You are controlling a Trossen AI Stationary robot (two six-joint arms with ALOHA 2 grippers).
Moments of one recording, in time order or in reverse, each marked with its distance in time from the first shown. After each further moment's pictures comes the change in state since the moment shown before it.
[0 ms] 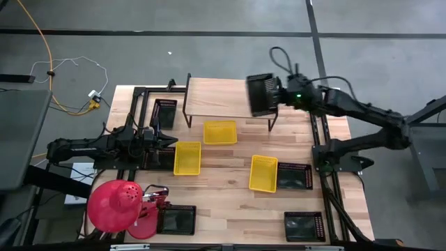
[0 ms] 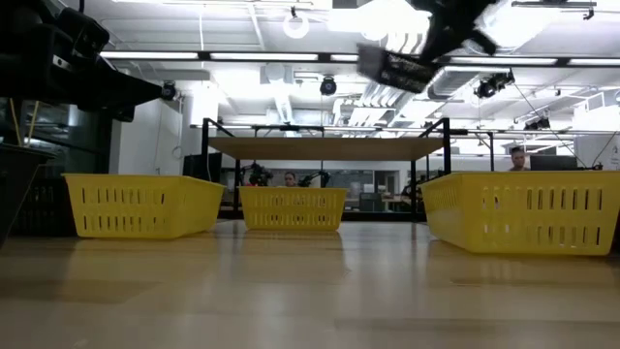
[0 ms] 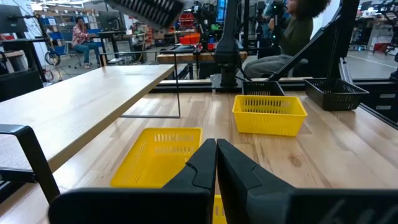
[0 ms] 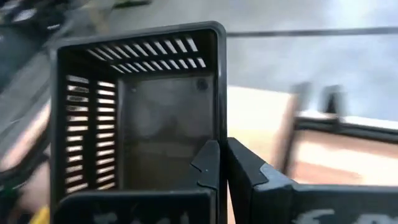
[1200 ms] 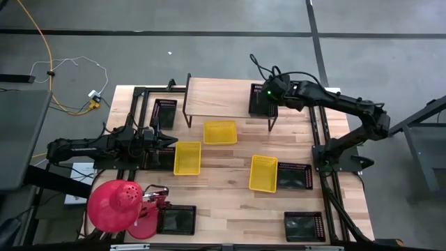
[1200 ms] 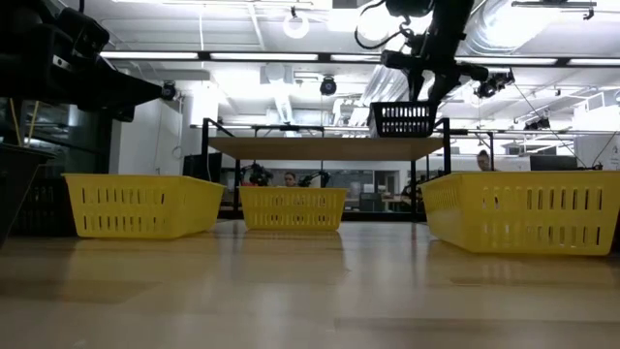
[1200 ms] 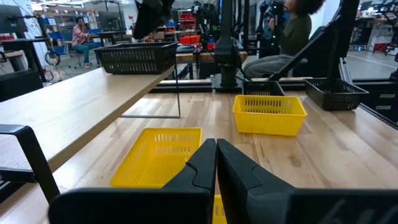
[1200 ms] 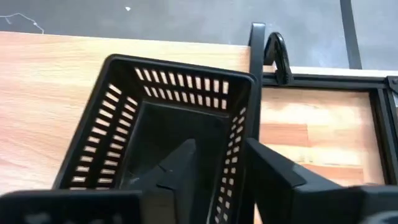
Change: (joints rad) left arm 0.000 0.000 0.000 0.000 0.000 0.000; right arm -0.075 0.287 0.123 -0.256 0.071 0.174
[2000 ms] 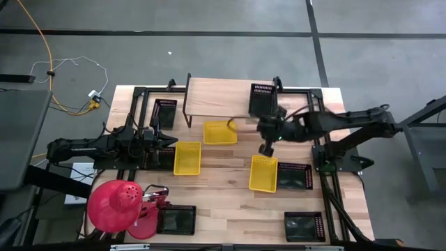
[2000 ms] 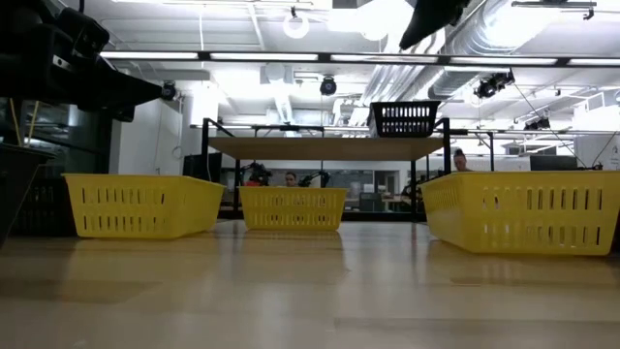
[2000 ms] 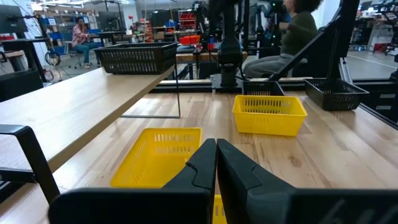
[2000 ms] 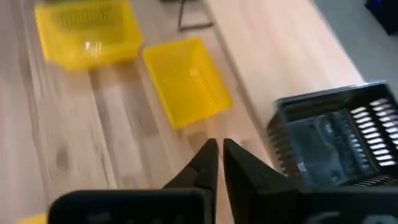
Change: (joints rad) left arm 0.000 0.000 0.000 0.000 0.000 0.000; right arm 0.526 -0.081 0.000 0.048 -0.065 -0.711
